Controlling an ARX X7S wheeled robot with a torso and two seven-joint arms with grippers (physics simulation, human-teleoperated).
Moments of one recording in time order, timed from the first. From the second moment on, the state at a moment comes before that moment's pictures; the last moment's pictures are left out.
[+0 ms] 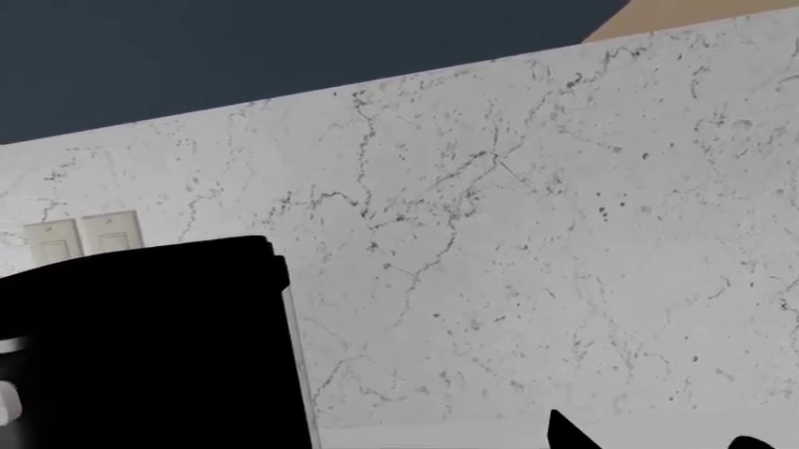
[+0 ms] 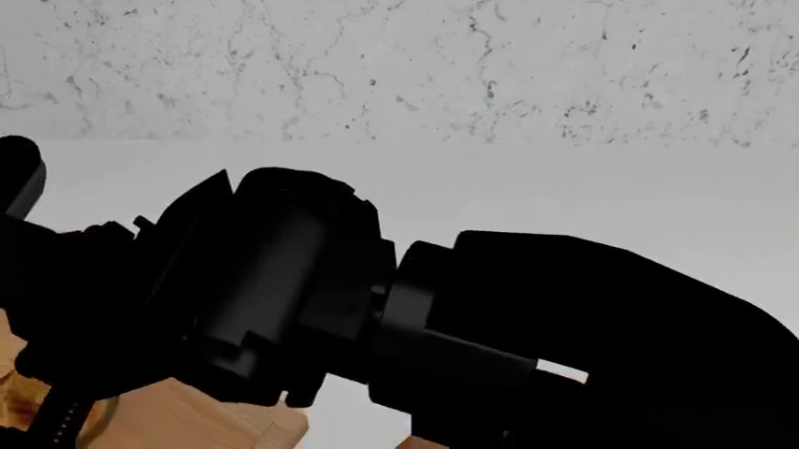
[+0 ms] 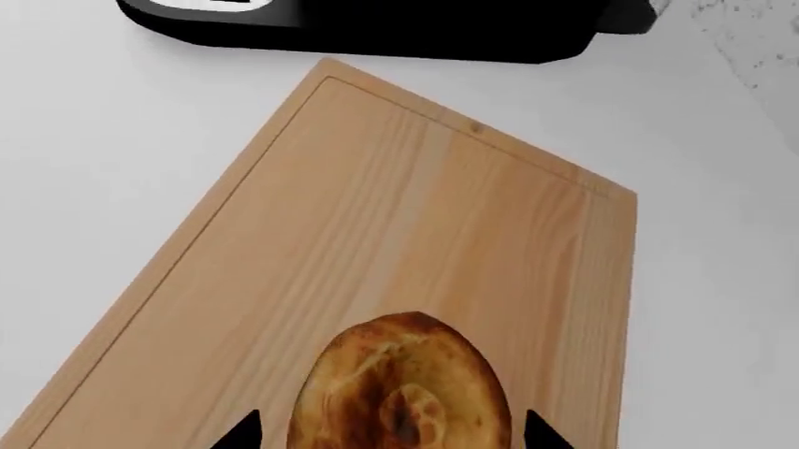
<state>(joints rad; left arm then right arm) -0.75 -1.26 -0.47 0.72 -2.09 -1.08 -1.07 1.70 0.00 -1.54 0.28 1.39 0.72 -0.16</state>
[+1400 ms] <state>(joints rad) -0.71 -1.13 -0.52 0.74 -2.02 -1.15 -1.02 2.24 0.82 -1.53 -0.59 2.34 0.87 0.67</state>
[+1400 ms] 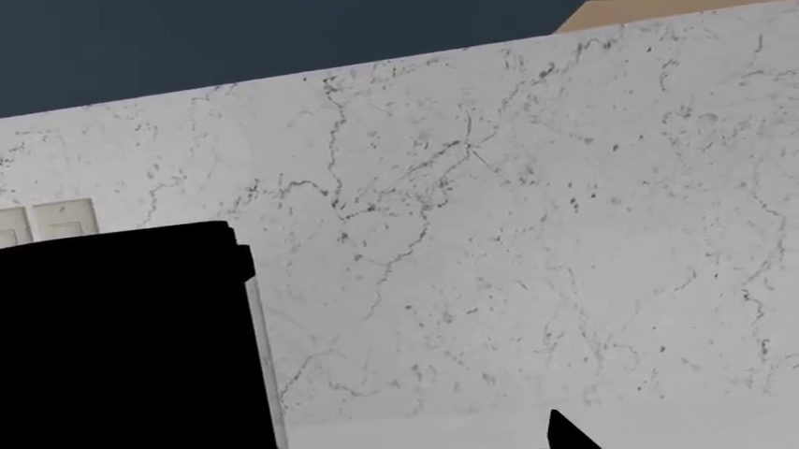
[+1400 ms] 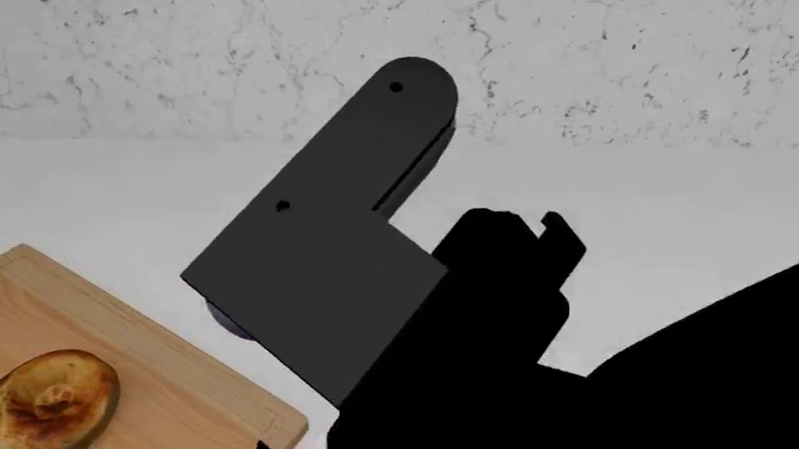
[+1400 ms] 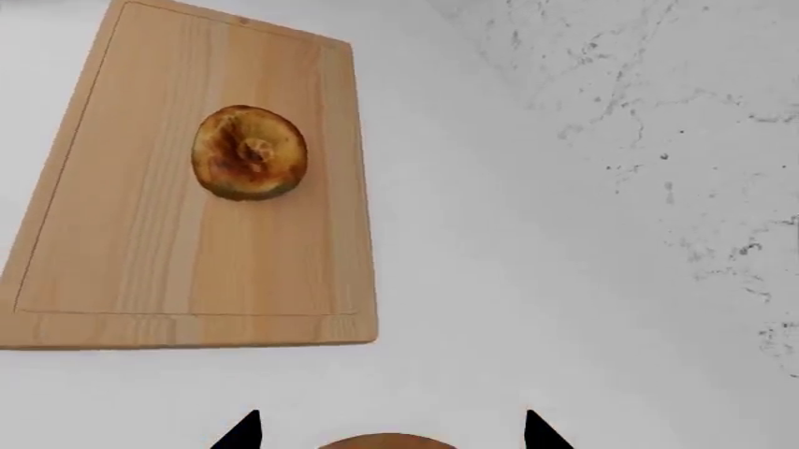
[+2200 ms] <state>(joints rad) -0.74 -1.08 -0.45 0.75 -1.94 -1.14 -0.96 2.25 1.01 -1.47 -0.59 2.79 1.10 1.04</state>
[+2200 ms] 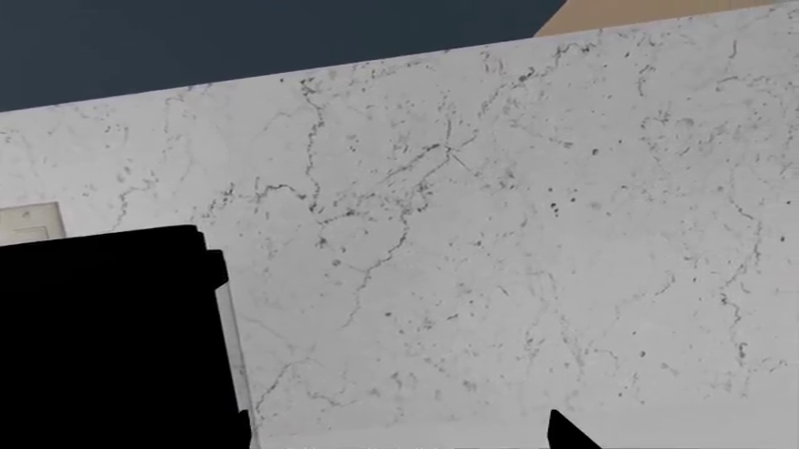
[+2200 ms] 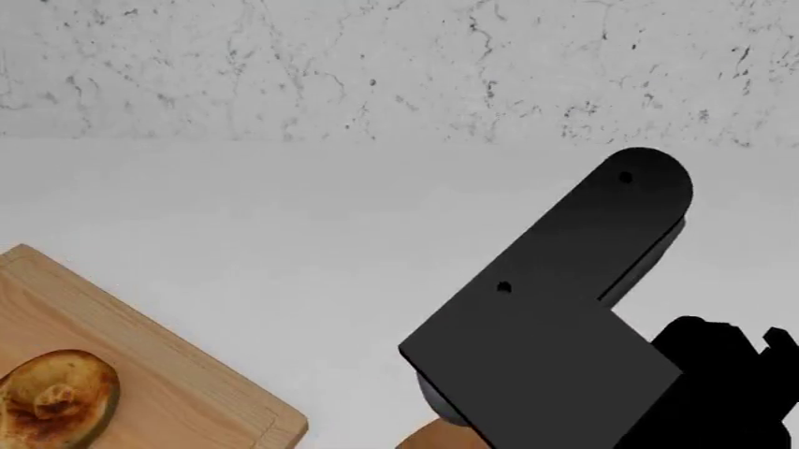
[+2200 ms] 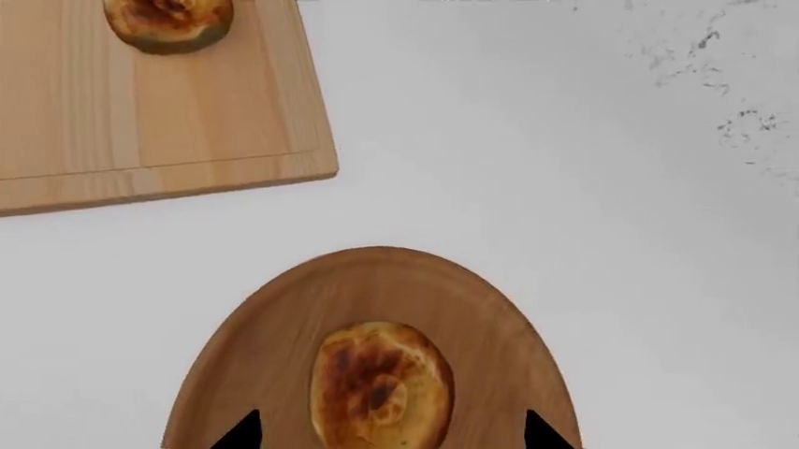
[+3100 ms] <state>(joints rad) -0.71 -1.08 -0.44 0.75 -1.90 -1.15 -0.95 1.91 1.02 -1.40 -0.55 2.45 1.08 0.84</state>
